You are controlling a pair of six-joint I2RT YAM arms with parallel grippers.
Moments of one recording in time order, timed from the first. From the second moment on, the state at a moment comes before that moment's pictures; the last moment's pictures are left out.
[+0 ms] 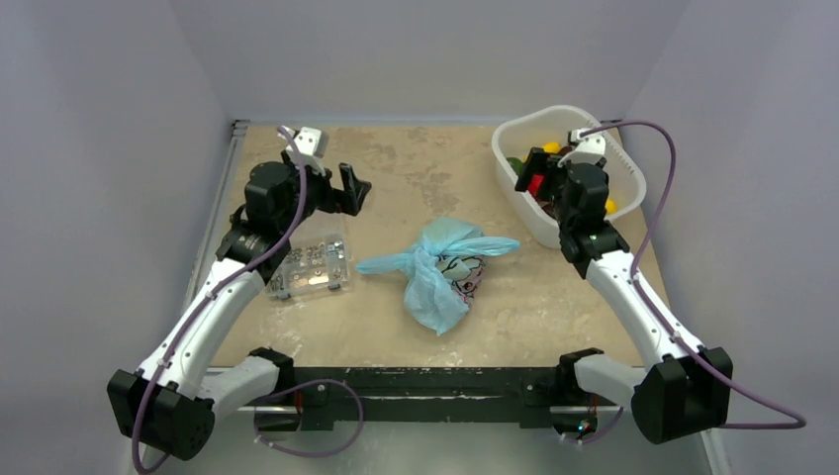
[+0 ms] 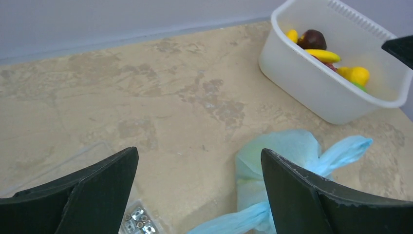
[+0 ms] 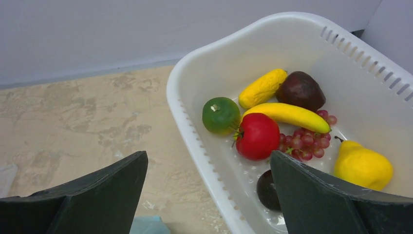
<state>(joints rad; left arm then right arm) -0.31 1.03 0.98 -0.14 0.14 -0.17 0.22 1.12 0.88 0.06 0.24 0.22</state>
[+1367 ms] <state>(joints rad) -0.84 1.33 1.16 -0.48 0.05 -0.26 0.54 1.26 0.92 -0.19 -0.16 0.60</state>
